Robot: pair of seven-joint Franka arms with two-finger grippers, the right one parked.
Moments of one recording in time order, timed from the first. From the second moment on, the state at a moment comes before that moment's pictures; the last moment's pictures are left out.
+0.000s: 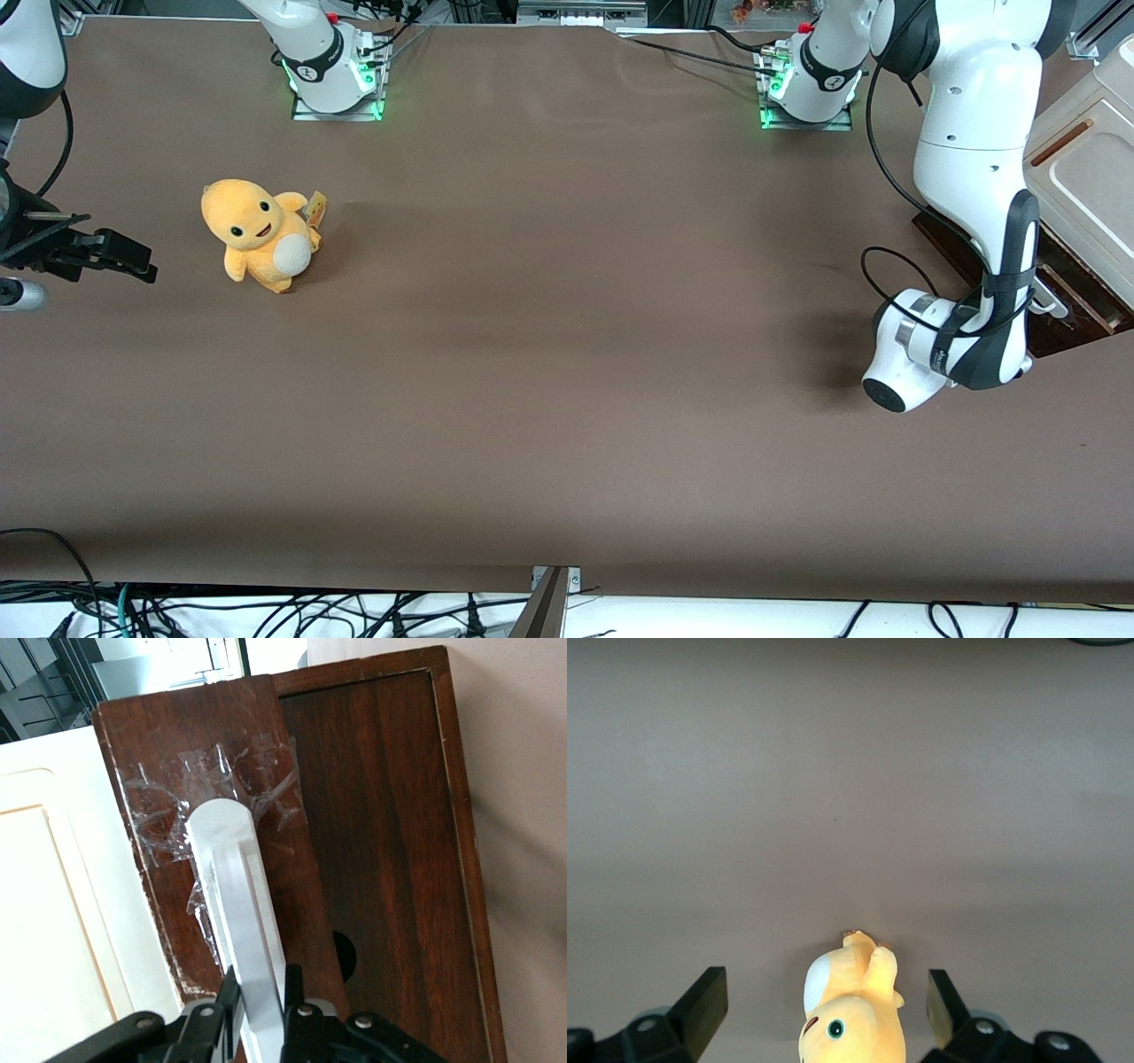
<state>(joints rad) -0.10 0.86 0.12 -1.53 0.90 1.30 -0.70</state>
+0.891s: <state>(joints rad) -0.12 0.88 0.11 -1.49 0.88 1.29 -0.69</state>
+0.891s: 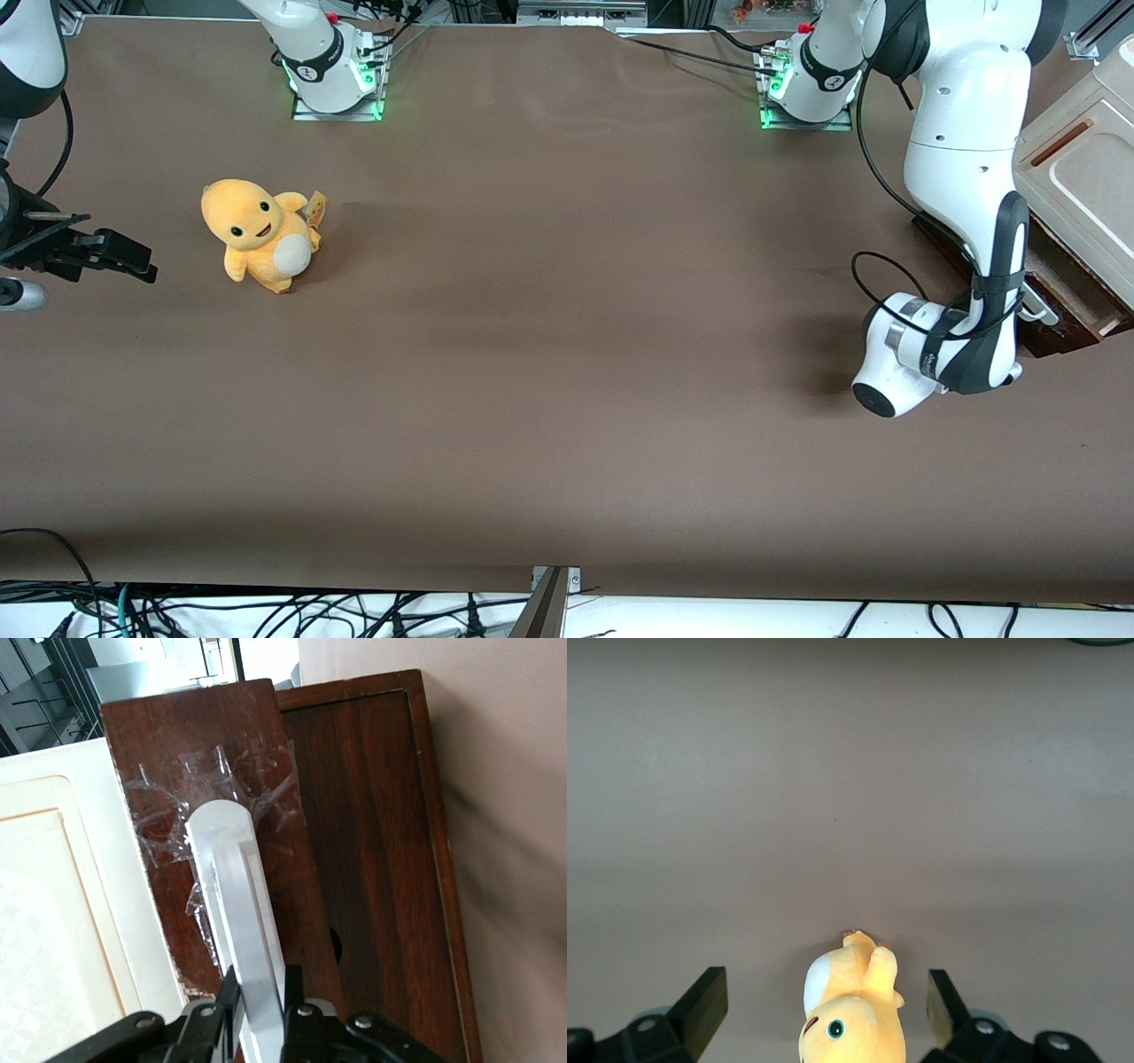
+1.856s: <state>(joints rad) -0.15 0.90 0.11 -1.44 0.86 1.28 -0.68</state>
